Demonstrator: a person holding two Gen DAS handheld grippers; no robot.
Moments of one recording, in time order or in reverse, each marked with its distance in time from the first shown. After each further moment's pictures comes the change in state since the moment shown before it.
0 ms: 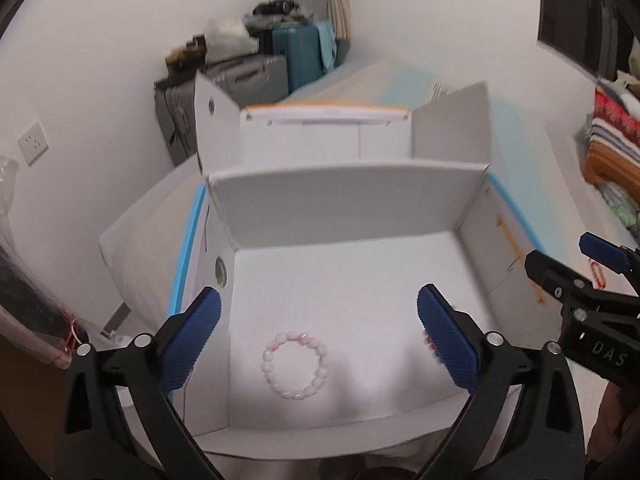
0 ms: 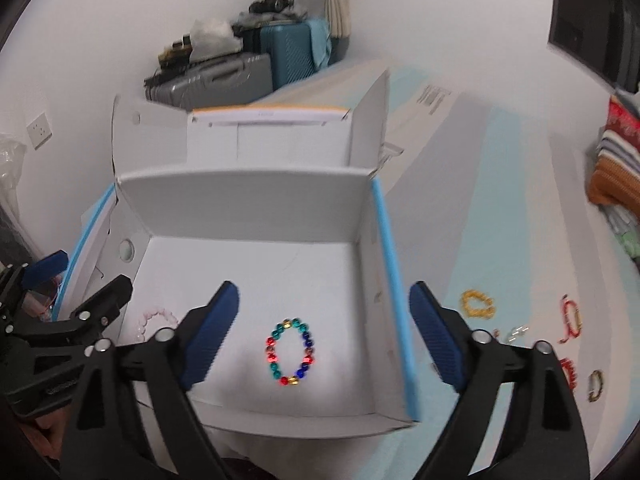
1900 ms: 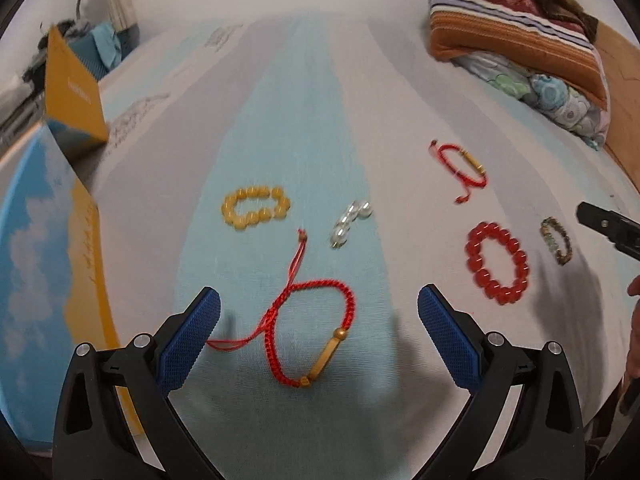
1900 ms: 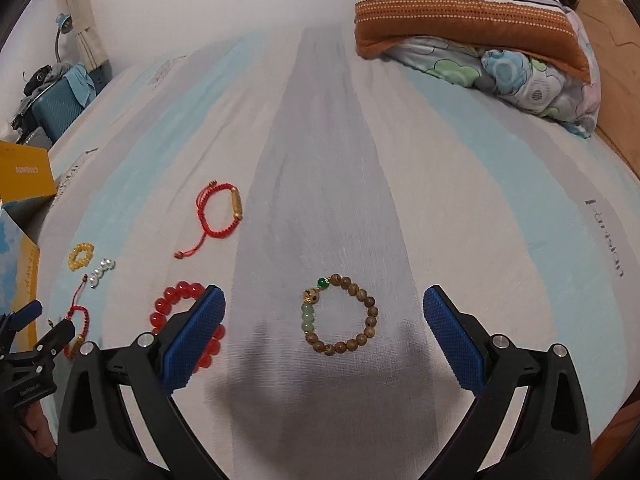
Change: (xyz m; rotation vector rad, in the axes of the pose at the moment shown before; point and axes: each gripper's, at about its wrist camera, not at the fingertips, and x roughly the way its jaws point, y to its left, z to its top) left arm 0.103 -0.352 -0.080 0.366 0.169 -0.360; right arm -0.019 -0.426 -0.192 0.511 0.124 -0.349
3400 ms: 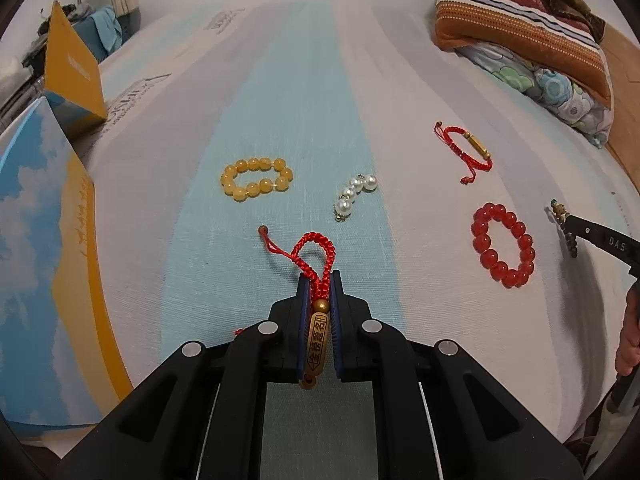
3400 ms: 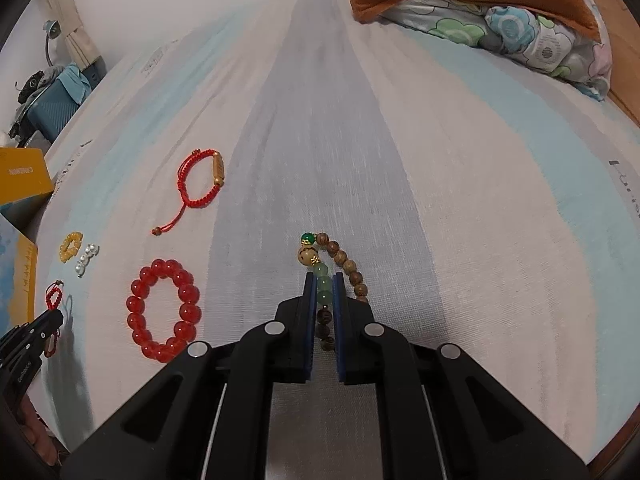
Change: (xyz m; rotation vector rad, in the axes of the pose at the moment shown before) left arm -0.003 0.000 -0.007 -0.018 0.033 -0.006; right arm 0.031 -0.013 -0.017 0.055 0.082 0.054
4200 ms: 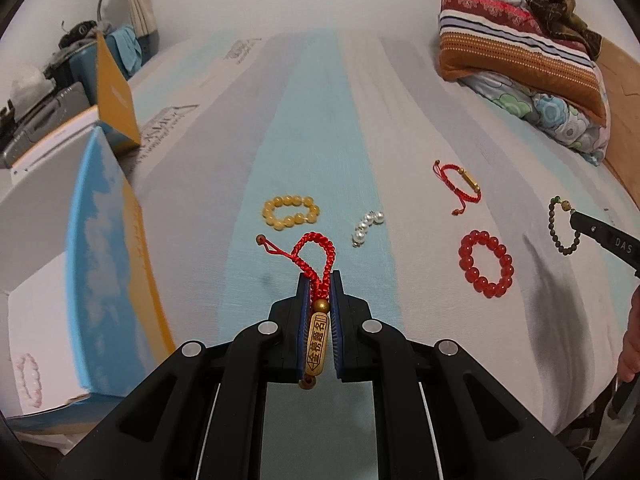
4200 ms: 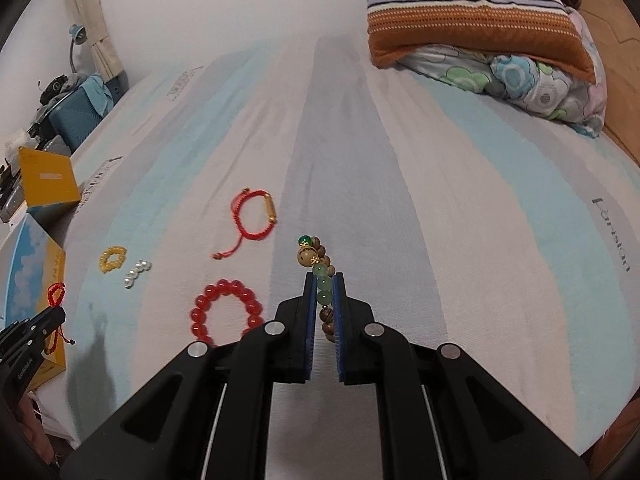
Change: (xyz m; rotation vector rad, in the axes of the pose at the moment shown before) left arm -0.057 0.012 0.003 -0.011 -0.093 0.038; right arm -0.061 0.032 0.007 -0.046 -0.118 0.015
